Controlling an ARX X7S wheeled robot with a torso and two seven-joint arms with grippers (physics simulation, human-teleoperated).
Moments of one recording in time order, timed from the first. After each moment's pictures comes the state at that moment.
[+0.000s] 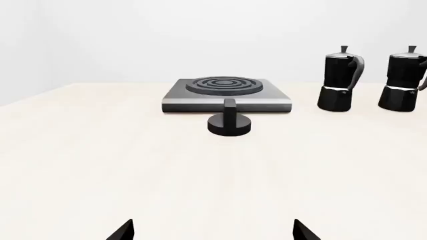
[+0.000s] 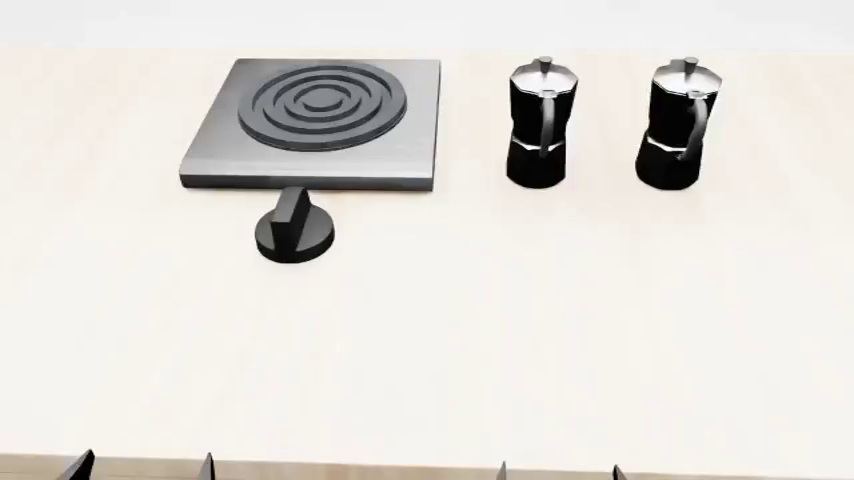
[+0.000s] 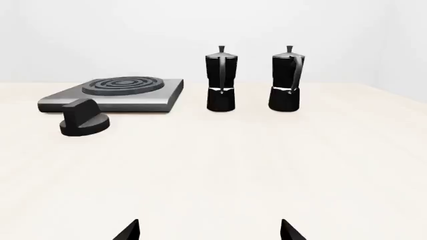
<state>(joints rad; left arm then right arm) 0.00 0.00 0.00 0.00 0.00 0.00 0.00 0.00 0.00 0.00 0.00 0.00 0.00 0.00</state>
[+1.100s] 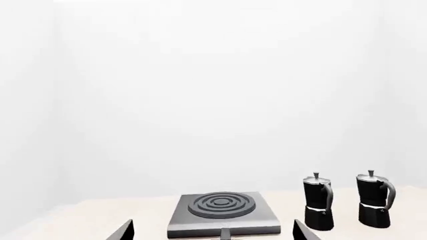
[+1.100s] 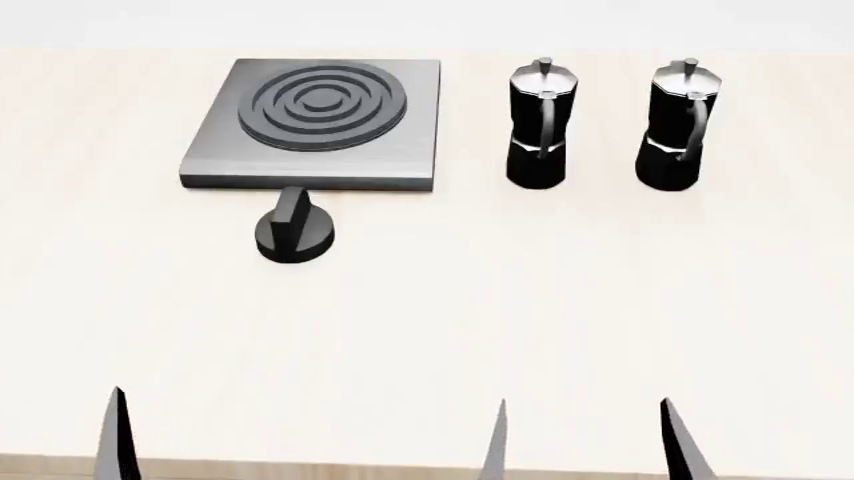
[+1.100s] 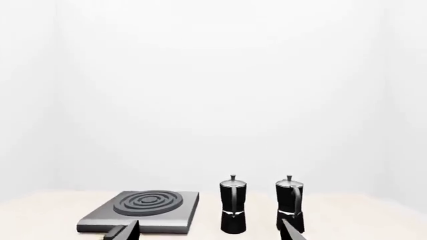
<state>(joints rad) 0.20 -0.12 0.13 0.77 0.00 -0.20 -0.15 -0.20 0.13 -0.10 -0.72 0.08 0.14 0.12</state>
